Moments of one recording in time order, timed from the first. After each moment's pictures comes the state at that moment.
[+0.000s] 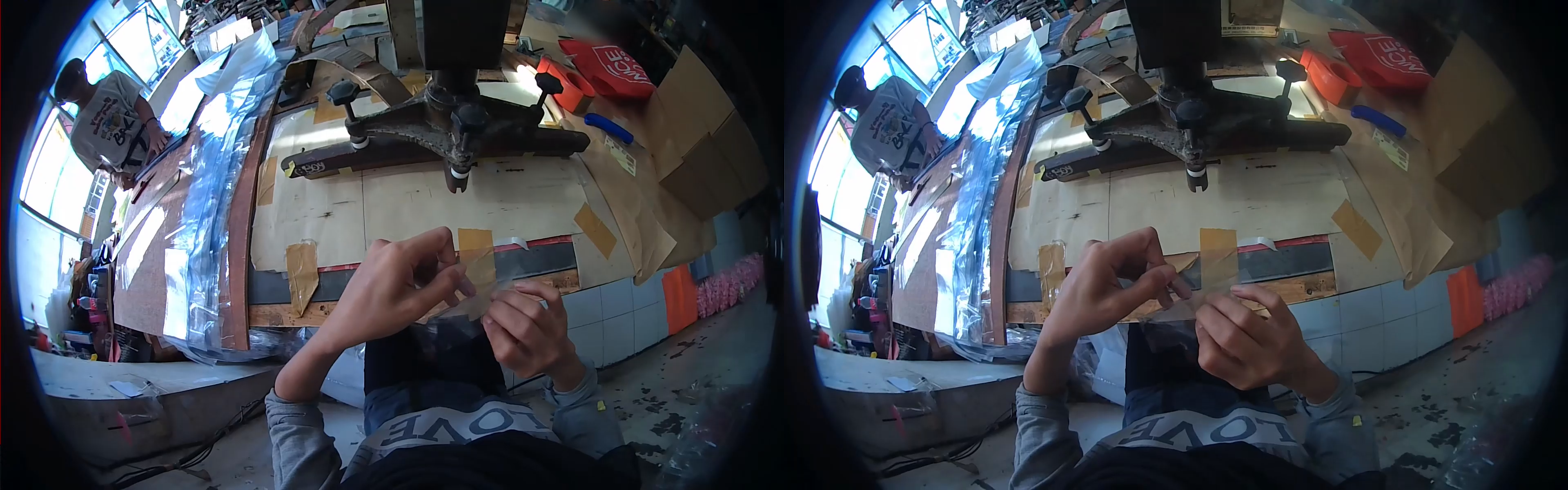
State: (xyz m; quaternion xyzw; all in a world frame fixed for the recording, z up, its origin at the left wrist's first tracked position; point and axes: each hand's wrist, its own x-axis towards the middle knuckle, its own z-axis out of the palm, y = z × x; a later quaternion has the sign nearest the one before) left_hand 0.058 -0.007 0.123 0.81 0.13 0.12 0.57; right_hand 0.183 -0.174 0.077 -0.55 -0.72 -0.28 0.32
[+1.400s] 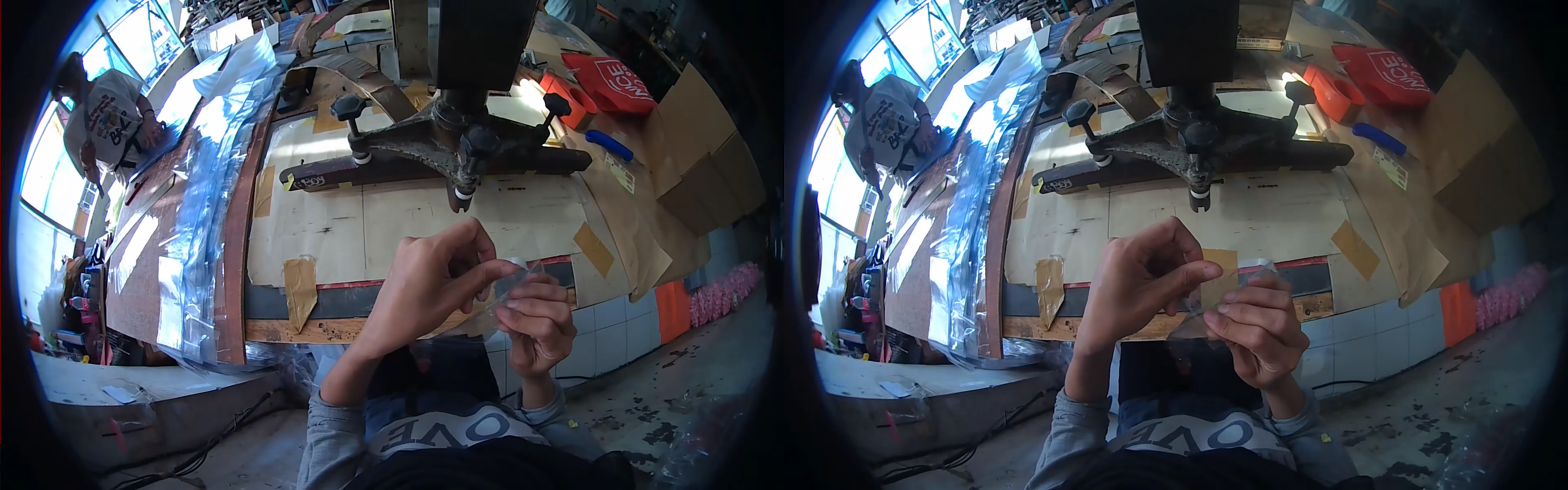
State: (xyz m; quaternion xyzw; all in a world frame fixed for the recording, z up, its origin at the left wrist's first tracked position) left_hand 0.093 -0.012 0.128 0.76 0.16 0.19 0.60; right_hand 0.183 -0.152 0.064 -0.56 -0.56 -0.17 0.59
